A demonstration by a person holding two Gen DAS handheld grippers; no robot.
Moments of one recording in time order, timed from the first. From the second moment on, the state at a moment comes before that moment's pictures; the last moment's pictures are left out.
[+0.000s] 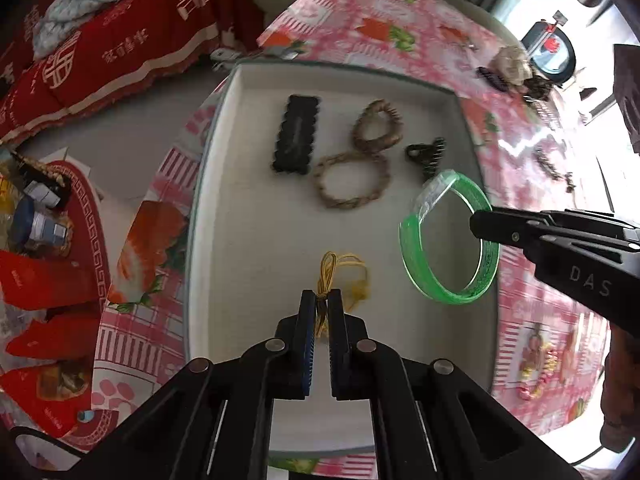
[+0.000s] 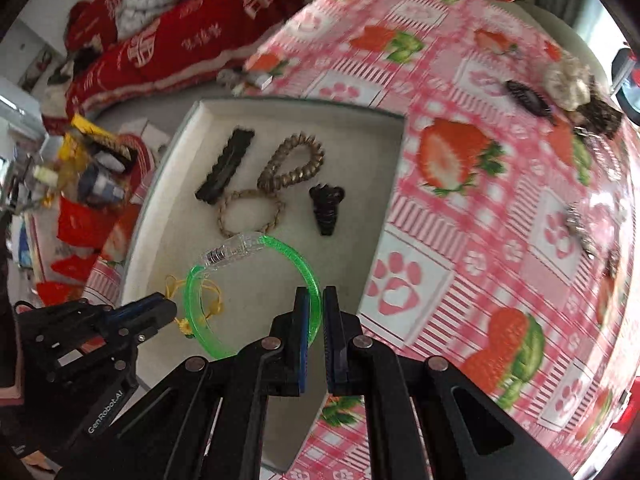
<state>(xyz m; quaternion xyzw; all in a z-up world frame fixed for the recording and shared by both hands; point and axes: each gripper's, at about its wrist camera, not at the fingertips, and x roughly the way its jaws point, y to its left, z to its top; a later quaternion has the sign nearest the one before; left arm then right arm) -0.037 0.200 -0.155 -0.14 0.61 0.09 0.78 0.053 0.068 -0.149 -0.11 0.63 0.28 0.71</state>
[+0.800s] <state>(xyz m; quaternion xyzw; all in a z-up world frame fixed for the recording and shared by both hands) 0.011 0.217 -0.176 -0.10 0.60 0.10 0.79 0.088 0.104 -0.194 -0.17 0.65 0.24 0.70</state>
